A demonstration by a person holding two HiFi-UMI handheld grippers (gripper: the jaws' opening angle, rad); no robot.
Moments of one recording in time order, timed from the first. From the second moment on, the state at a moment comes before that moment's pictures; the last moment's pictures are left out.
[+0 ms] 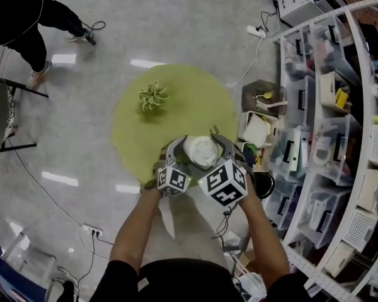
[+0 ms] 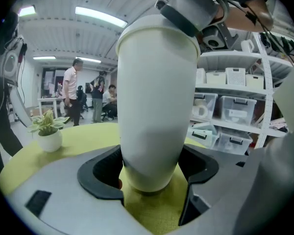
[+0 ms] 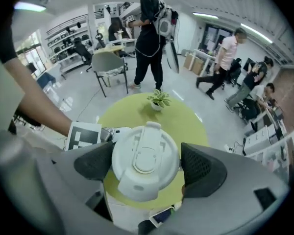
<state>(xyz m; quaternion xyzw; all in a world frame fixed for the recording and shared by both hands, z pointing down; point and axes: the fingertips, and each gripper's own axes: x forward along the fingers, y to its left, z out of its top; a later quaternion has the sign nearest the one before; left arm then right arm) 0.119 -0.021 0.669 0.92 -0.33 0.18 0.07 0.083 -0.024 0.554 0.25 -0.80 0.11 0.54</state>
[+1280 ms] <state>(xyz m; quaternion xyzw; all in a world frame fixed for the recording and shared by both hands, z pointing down) 0.118 -0.019 0.673 0.93 -0.32 0.19 0.07 0.095 -0.032 0.552 0.43 -0.73 0.22 0.49</state>
